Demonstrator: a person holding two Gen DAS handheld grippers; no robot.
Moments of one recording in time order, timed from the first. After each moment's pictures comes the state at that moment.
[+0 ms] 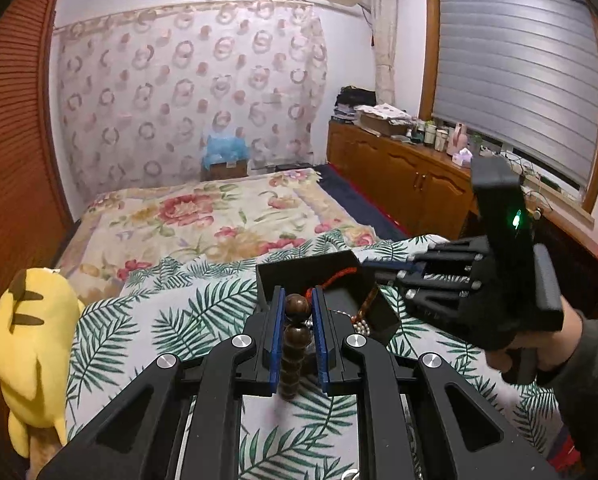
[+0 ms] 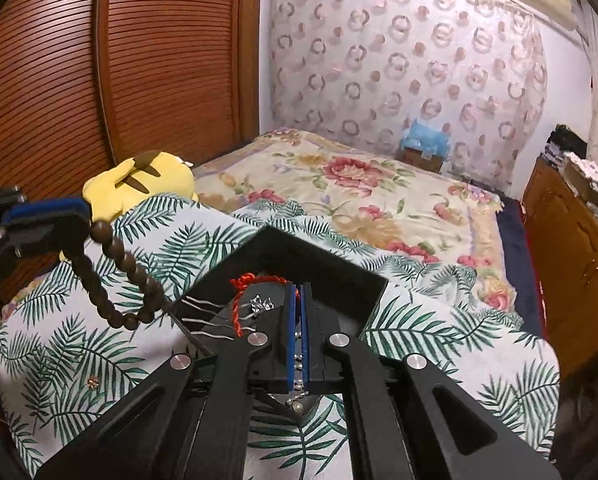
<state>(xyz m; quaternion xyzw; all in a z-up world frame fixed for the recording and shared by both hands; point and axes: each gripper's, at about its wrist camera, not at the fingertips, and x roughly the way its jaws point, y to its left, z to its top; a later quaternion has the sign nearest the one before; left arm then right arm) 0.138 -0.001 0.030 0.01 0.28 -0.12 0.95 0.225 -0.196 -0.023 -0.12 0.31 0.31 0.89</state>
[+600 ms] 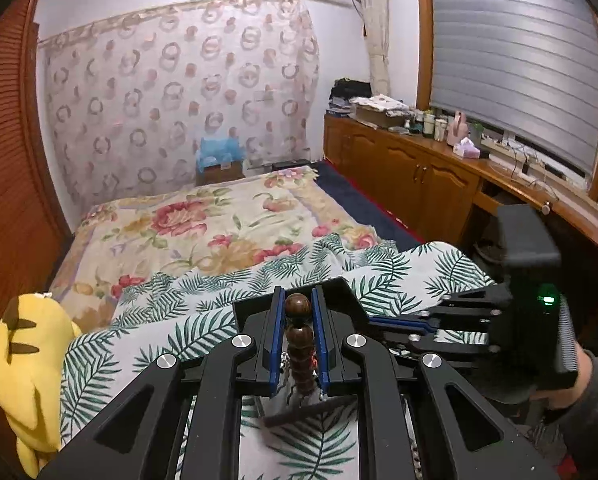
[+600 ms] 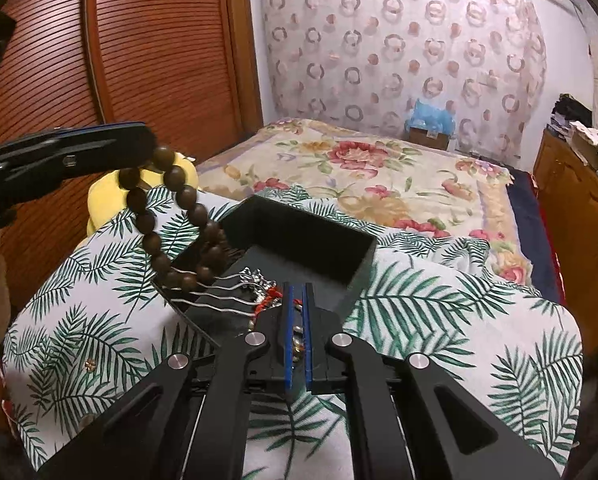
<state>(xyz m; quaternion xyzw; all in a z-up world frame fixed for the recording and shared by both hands) 0.189 -0.038 0.036 0.04 0.29 -0.12 0.95 0.223 -0.228 -0.039 -0.08 0.33 0.32 0.88</state>
